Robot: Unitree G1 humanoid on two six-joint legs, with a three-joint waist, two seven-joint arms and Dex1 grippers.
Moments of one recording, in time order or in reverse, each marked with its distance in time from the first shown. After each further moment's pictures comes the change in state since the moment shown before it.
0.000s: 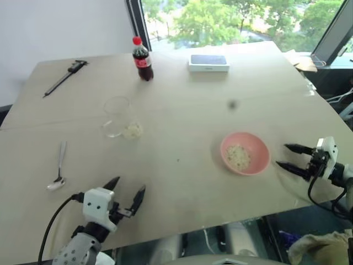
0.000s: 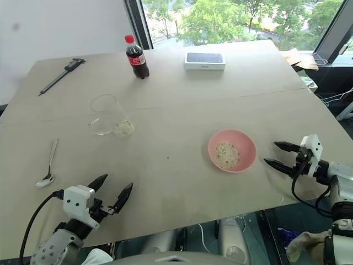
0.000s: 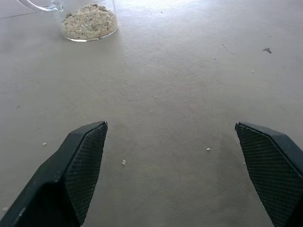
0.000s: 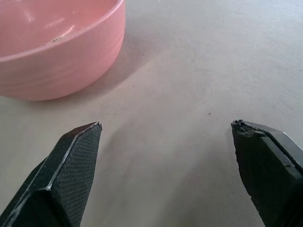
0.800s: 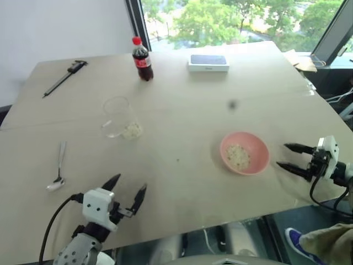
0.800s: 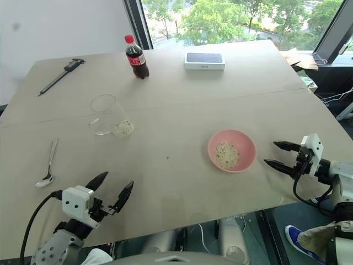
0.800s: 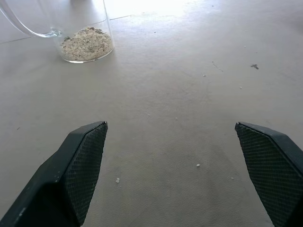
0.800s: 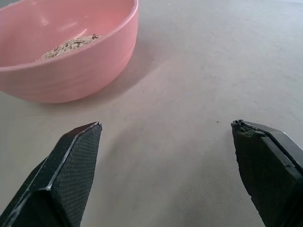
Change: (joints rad) left arm 0.000 -0.017 -0.004 0.007 0.010 -0.076 -0.018; right arm 0.021 -0.015 0.000 -0.070 0.005 0.034 0.009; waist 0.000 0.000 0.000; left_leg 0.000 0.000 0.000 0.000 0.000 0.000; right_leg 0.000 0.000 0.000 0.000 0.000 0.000
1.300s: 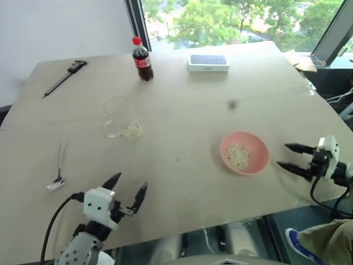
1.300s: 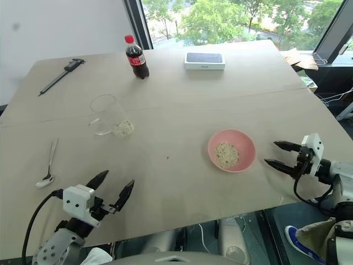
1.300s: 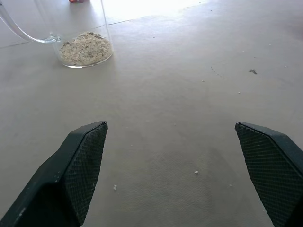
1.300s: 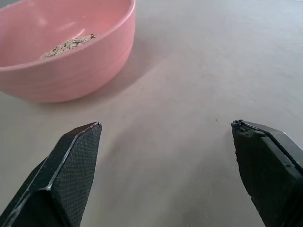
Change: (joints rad) left arm -0.012 -0.006 -0.005 0.000 0.010 -0.008 0.017; right arm -0.013 -0.010 0.000 0.033 0.002 -0.002 0.003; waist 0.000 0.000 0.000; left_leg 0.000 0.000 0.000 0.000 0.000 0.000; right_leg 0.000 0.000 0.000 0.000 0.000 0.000
